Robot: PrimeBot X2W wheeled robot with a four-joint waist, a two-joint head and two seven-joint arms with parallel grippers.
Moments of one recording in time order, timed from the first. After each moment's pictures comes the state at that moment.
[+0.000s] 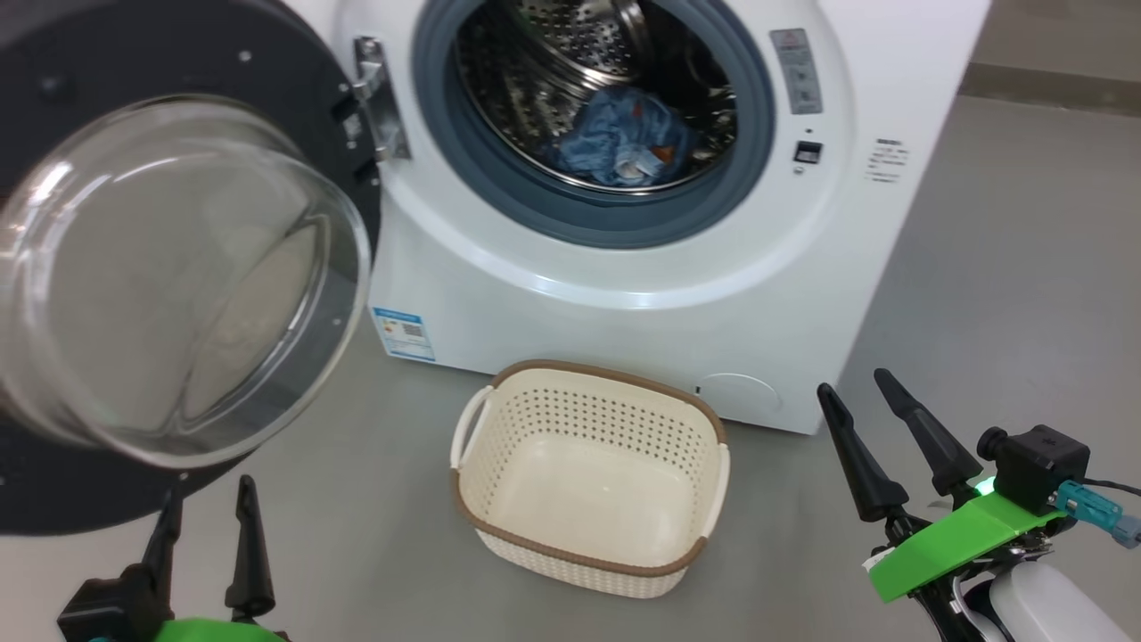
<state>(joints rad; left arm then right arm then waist) -0.05 0.15 -0.02 0.25 -0.33 0.04 -0.21 -0.19 -0.31 0.35 0.23 0.61 0.13 -0.25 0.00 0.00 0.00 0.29</state>
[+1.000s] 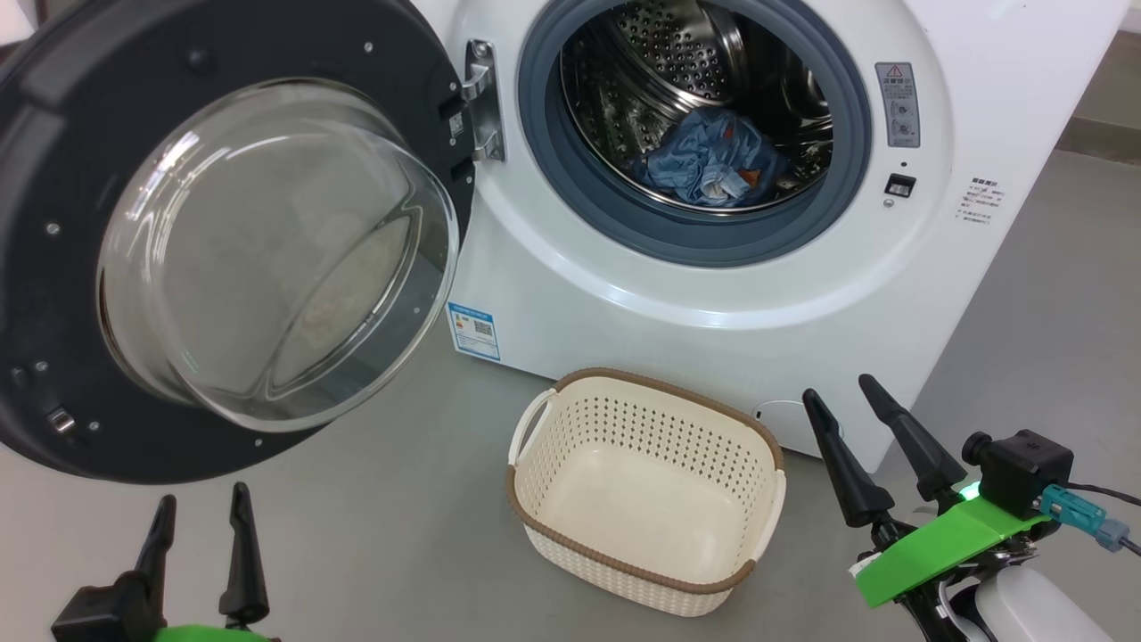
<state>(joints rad) -0.03 0.16 -0.02 0.23 -0.33 0.08 -0.20 -0.19 -0.29 0.36 0.24 0.61 0.13 -0.25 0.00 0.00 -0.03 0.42</state>
